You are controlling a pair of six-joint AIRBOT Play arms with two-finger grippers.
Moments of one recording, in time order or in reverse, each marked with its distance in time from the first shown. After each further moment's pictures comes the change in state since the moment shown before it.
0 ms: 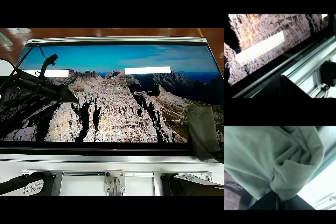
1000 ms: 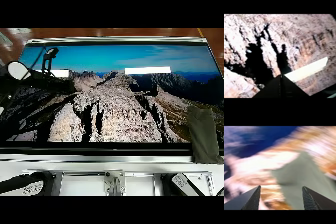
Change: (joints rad) left arm -0.111 -0.056 0.022 0.396 0.308 -0.057; right arm 0.443 0.336 0.301 0.283 -0.277 -0.158
